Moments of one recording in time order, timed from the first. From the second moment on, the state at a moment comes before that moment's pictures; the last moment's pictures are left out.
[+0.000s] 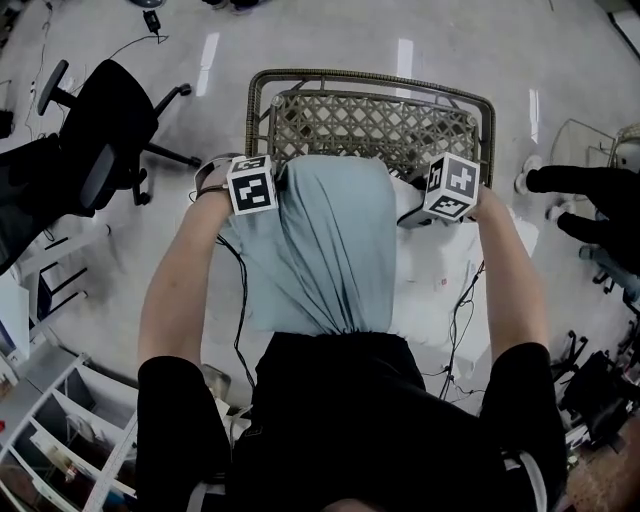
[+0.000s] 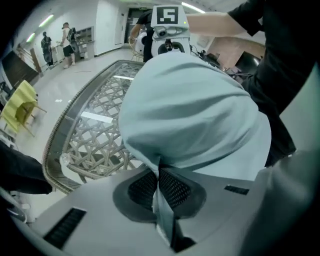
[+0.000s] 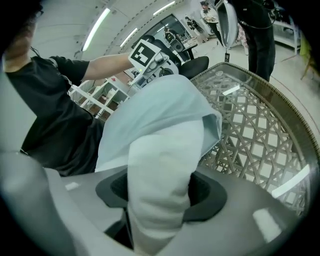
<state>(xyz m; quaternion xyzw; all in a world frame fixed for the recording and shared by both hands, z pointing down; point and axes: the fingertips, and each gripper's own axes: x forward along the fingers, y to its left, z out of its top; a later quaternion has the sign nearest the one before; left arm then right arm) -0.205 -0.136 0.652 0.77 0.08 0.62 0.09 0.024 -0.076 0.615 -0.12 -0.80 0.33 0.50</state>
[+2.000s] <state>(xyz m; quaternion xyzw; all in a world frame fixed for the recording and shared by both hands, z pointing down) -0.349 -0.062 0.545 0.76 -0.02 0.64 0.10 0.111 -0.177 0.592 0.03 -0.79 0.36 0.49</state>
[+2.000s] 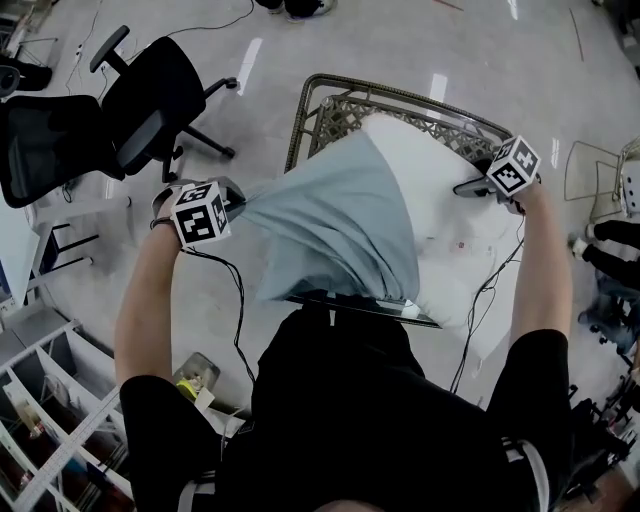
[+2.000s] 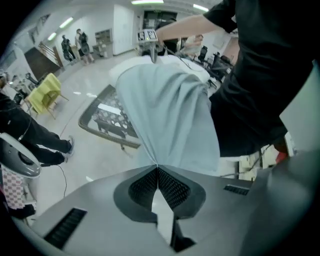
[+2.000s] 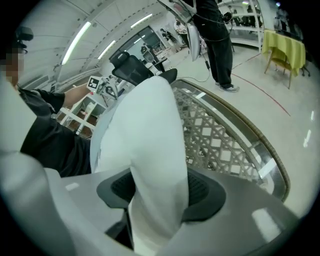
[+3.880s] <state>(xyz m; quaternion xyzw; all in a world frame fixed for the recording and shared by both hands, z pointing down) -0.215 0.100 0.656 0.80 -0.13 0.58 0.09 0.081 0.066 0.632 0.30 -0.78 0.14 0.53</state>
